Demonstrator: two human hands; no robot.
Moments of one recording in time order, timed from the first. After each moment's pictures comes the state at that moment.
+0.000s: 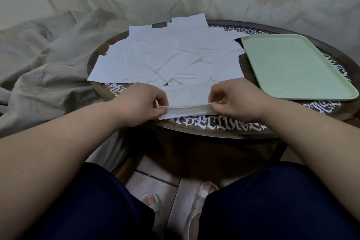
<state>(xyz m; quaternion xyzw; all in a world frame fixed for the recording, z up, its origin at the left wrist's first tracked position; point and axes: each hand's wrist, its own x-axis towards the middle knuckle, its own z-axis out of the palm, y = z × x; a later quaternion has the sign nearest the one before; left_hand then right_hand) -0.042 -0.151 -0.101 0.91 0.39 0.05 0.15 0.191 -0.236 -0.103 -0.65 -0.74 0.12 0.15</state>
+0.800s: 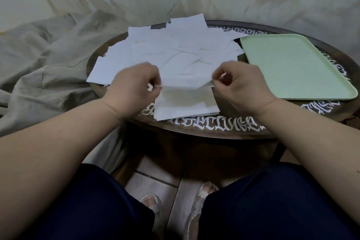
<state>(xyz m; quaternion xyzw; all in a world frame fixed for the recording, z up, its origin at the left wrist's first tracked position) -0.038 -0.145 -0.096 0.90 0.37 0.24 0.05 0.193 -0.225 -0.107 -0.66 -0.66 0.02 0.36</state>
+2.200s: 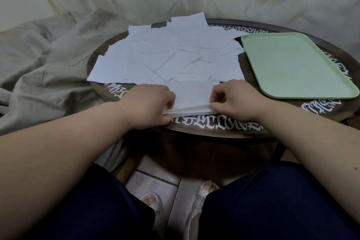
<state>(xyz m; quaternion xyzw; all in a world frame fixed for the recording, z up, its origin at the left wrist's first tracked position) -0.025 -0.156 -0.105 0.94 0.33 -0.01 -0.01 0.194 -0.232 -0.112 -0.68 -0.70 0.16 0.16</state>
